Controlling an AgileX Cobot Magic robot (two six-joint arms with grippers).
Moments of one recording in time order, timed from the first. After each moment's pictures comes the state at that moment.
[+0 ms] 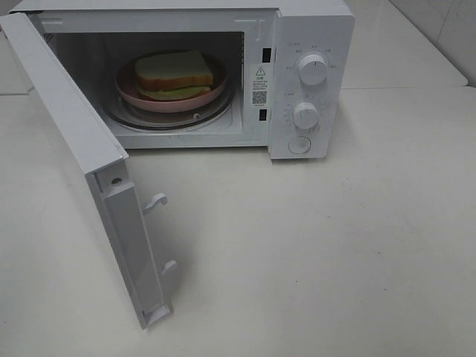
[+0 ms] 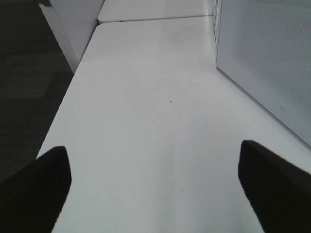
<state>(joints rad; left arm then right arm) 0.01 0.00 -0.50 0.14 1.02 0.01 -0.05 0.00 -0.50 0.02 1.04 0.01</state>
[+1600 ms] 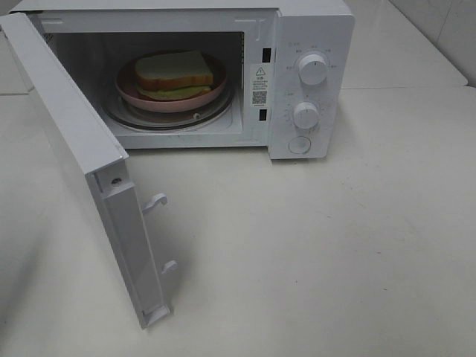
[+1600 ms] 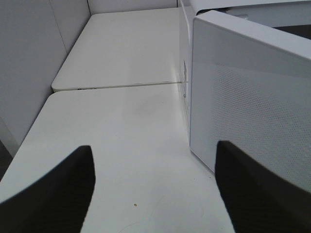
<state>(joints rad) 0.01 0.71 -0.31 0.04 -0.05 0.03 -0.05 0.00 -0.50 0.02 1.04 0.01</state>
